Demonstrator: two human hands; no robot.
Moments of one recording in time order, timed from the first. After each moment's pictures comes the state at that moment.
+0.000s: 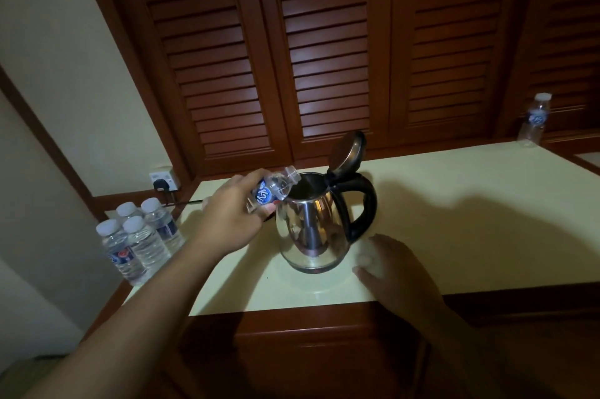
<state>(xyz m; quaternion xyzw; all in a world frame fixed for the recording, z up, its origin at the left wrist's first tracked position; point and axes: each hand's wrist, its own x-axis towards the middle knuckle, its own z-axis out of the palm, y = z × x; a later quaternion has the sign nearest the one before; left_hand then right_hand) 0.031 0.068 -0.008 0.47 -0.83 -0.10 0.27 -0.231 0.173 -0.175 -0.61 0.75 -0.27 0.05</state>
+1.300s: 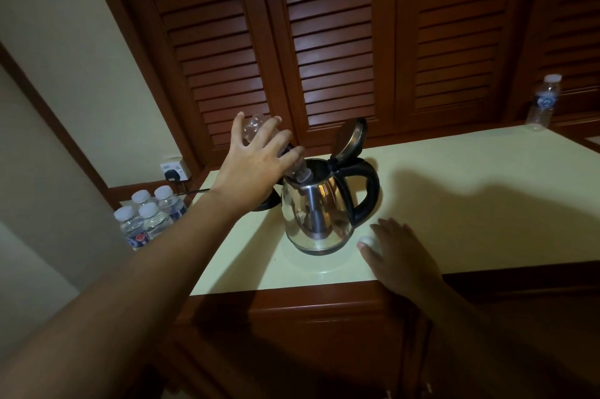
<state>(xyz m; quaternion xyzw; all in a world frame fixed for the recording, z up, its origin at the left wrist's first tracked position) 0.006 0.053 0.021 0.33 -0.85 0.40 0.05 -0.227 0.173 -0.169 -0.62 0.76 -0.20 0.04</state>
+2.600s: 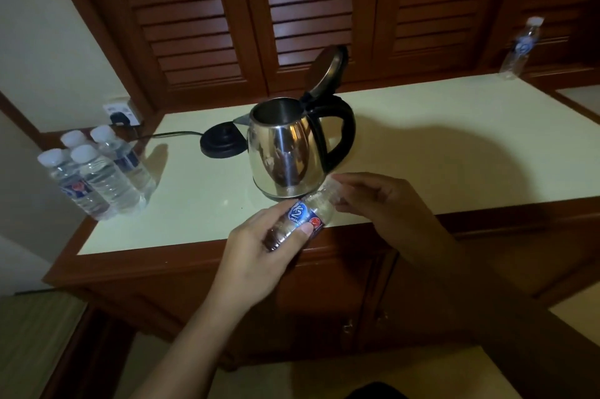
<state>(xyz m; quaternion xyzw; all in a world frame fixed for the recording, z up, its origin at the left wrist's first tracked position) 0.022 0.190 -0.121 0.41 -0.76 -0.37 0.33 -0.203 0.237 -0.107 -0.46 0.55 -0.57 0.39</state>
